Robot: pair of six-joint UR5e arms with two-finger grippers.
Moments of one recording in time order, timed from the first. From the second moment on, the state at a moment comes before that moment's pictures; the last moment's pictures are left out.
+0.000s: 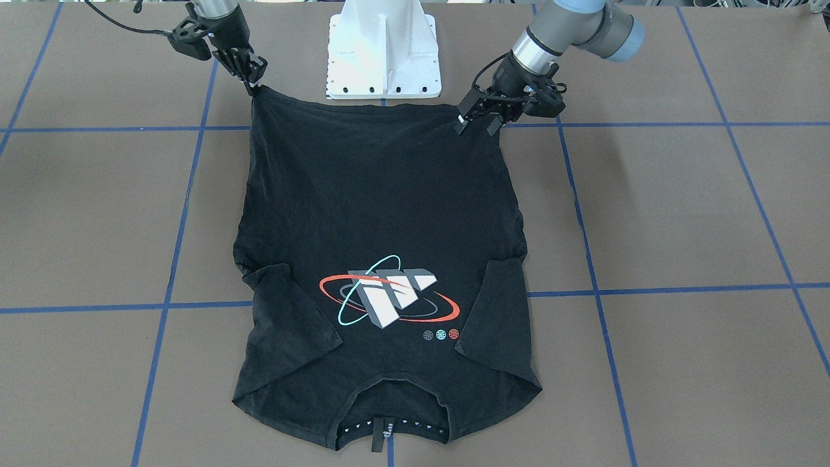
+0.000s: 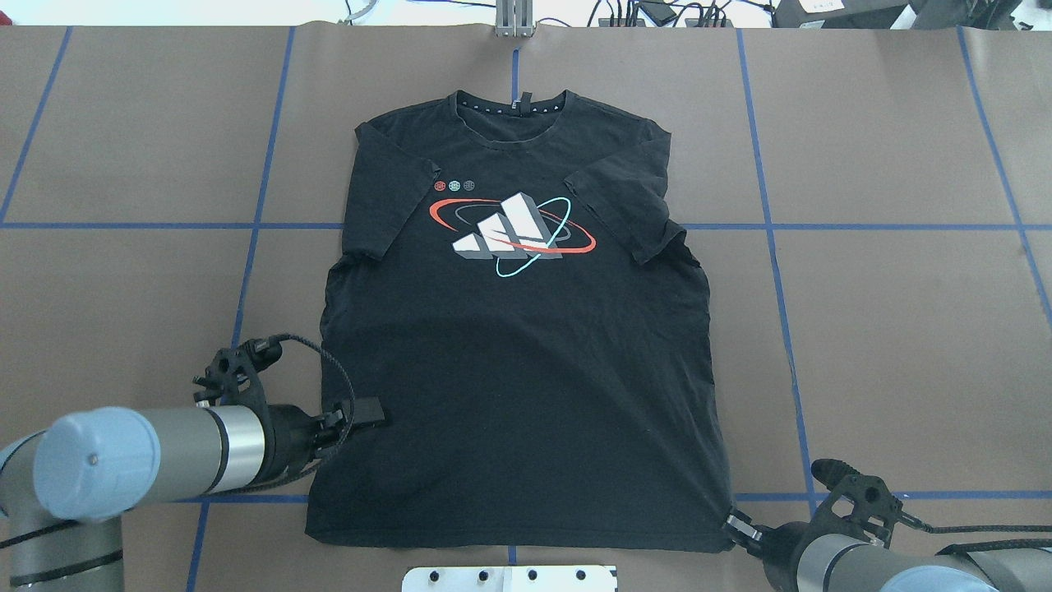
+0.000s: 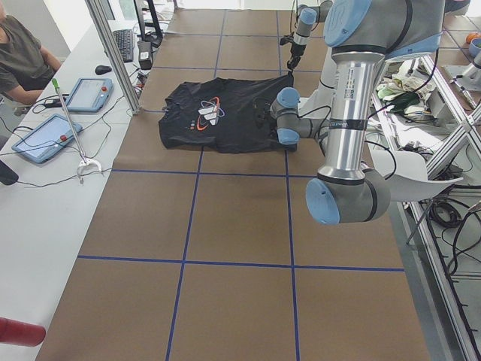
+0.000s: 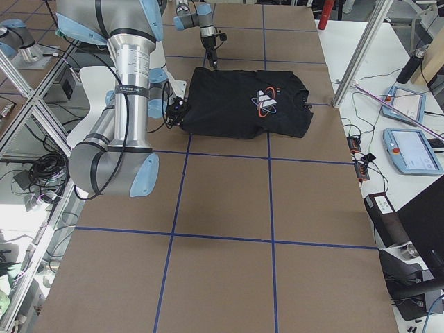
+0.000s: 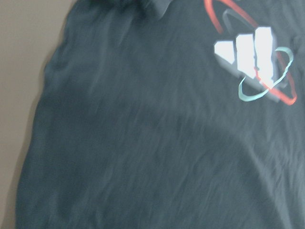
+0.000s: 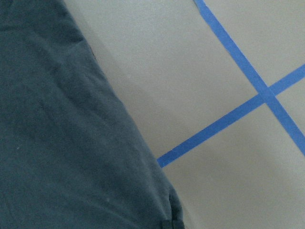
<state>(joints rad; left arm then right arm) -0.21 -1.63 -2.00 -2.31 -1.57 -1.82 -0.05 -1.73 2.27 -1.26 1.36 2.19</state>
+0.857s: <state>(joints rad) -0.06 -1.55 -2.00 -2.29 -1.46 -1.87 -0.05 -1.73 2.27 -1.26 1.36 2.19</state>
